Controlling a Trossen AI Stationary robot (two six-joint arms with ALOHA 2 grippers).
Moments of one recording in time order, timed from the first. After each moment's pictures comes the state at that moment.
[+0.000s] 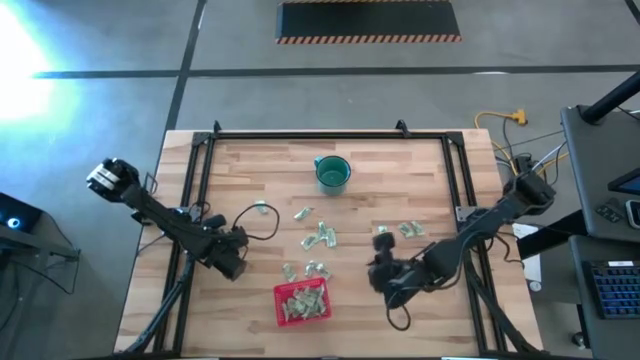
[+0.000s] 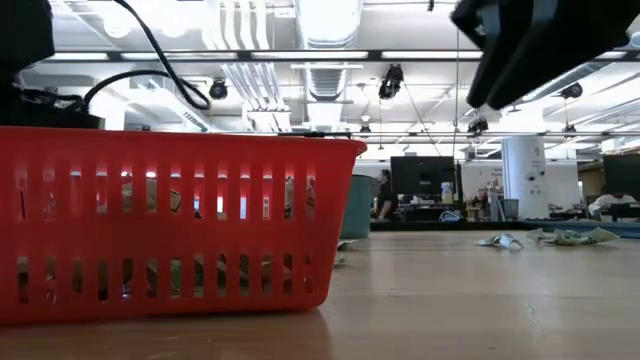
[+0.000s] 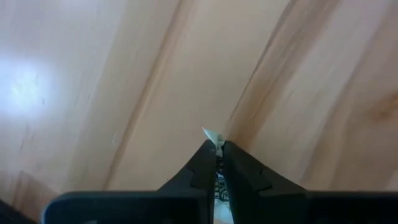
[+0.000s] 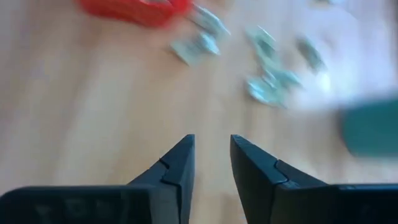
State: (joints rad) left arm -0.58 1.28 0.57 -0.84 -0.30 -1.01; right arm 0.61 1.58 1.09 -0.64 0.52 0.24
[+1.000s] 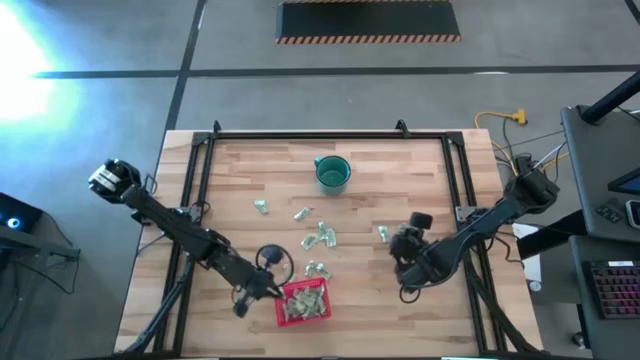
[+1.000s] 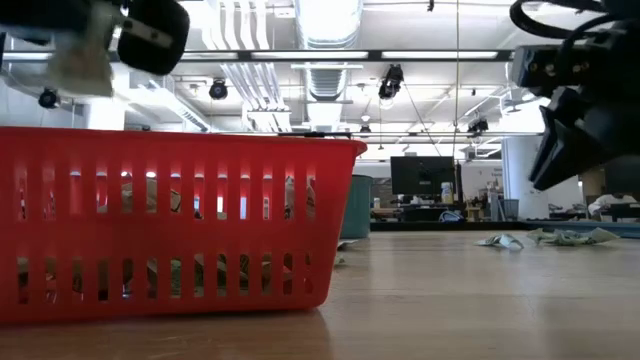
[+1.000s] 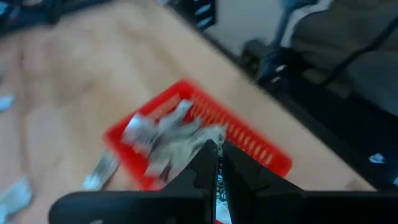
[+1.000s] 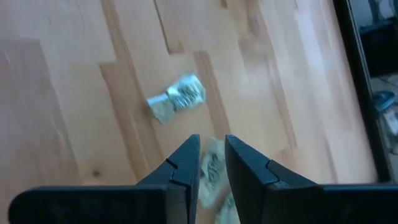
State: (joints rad) left arm -0.58 1.31 0.67 0.13 -0.05 0.03; right arm 0.60 1.54 0.83 -0.94 0.70 0.84
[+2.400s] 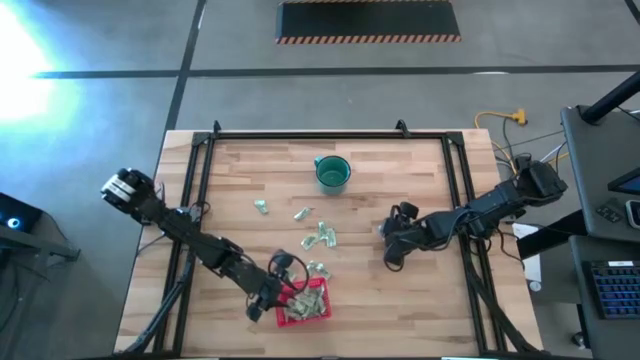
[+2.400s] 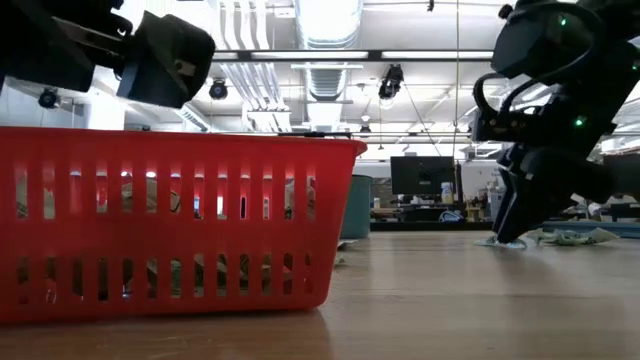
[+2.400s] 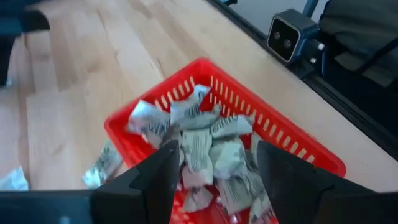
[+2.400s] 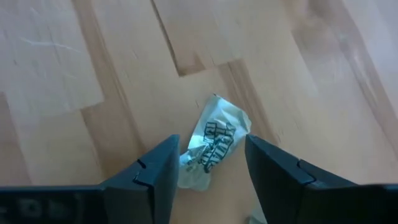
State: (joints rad) left arm -0.57 1.48 0.70 0.21 -0.11 0.03; right arm 0.29 1.44 0.55 -0.32 0.44 0.56
